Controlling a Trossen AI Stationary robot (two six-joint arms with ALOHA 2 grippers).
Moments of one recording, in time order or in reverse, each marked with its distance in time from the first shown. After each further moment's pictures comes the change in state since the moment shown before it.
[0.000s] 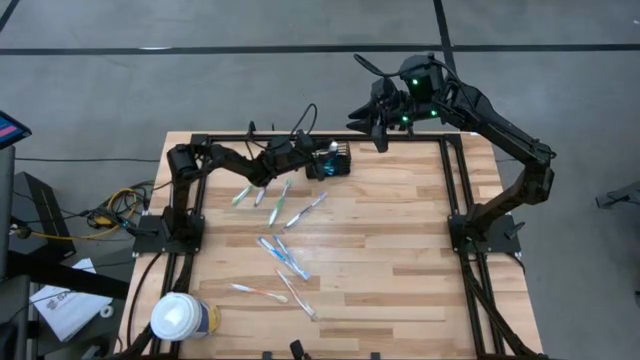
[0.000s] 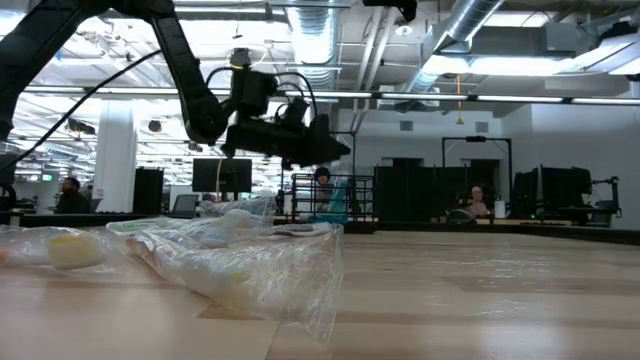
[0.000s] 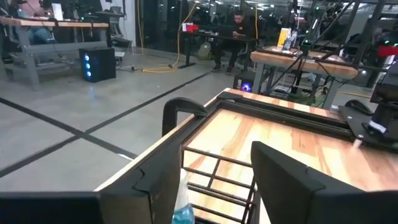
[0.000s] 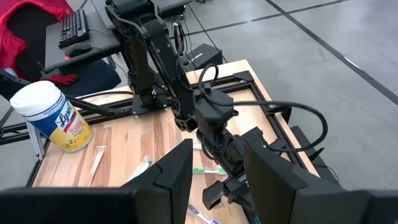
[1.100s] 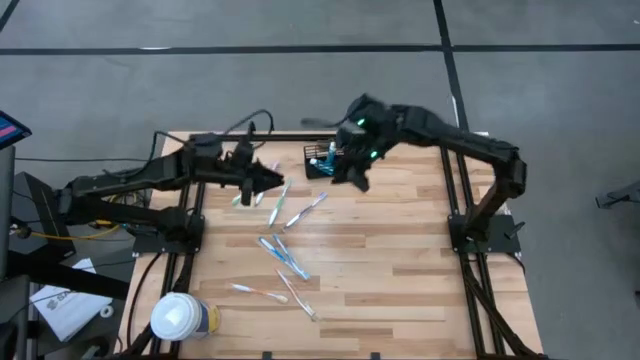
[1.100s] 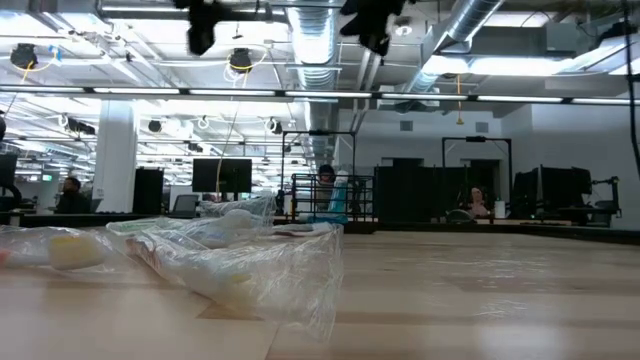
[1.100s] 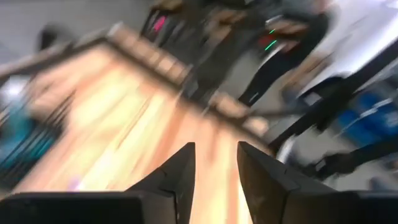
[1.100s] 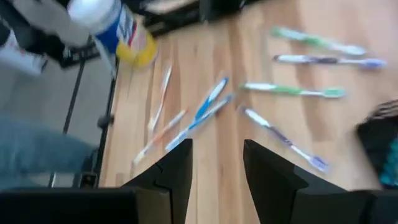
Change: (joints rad) left arm -0.230 -1.053 0.001 -1.337 0.142 -0.409; right arm 0.186 0.218 0.000 -0.178 -0.153 0.057
